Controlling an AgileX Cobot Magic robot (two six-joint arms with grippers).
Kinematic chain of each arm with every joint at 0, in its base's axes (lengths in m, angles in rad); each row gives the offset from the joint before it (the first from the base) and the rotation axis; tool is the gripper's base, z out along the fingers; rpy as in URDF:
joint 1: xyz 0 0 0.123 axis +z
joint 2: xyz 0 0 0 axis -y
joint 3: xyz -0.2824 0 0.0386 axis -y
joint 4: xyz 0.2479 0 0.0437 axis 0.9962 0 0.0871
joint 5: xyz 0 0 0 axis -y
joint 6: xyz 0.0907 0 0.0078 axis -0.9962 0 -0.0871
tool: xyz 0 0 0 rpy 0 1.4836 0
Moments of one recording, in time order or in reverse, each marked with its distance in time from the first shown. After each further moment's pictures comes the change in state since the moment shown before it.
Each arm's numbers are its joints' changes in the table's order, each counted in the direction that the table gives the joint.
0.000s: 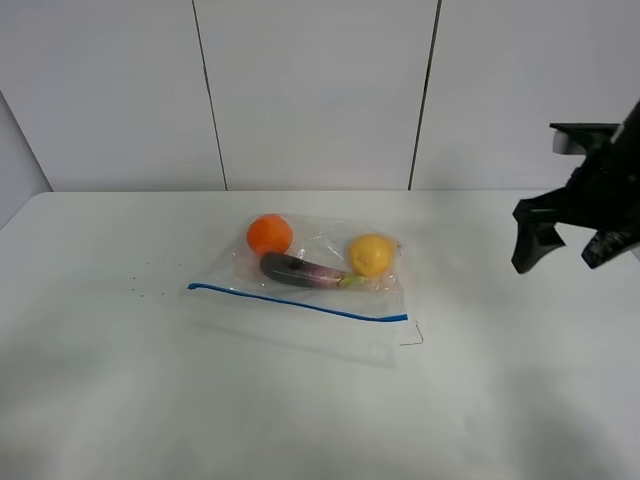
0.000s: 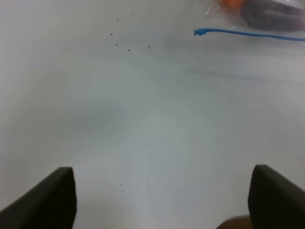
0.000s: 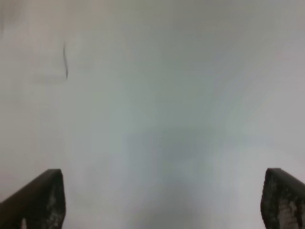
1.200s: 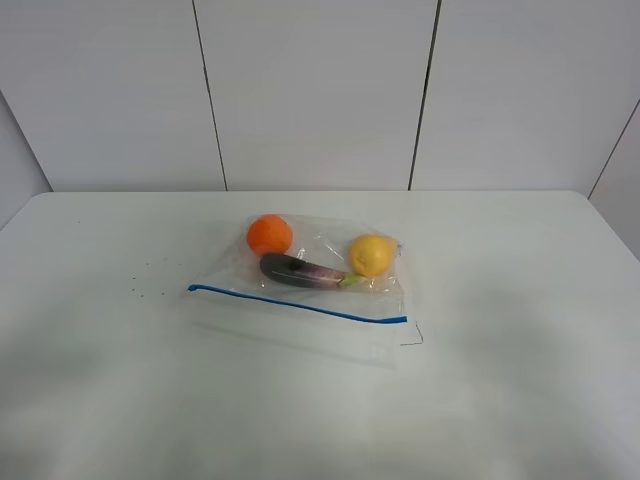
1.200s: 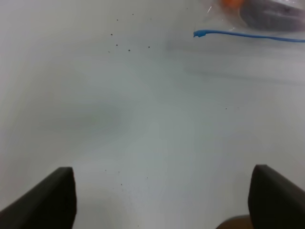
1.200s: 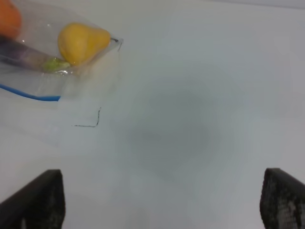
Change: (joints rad) left arm 0.000 0.000 0.000 0.000 0.000 0.000; right arm 0.000 1.410 -0.659 -0.002 0.180 0.000
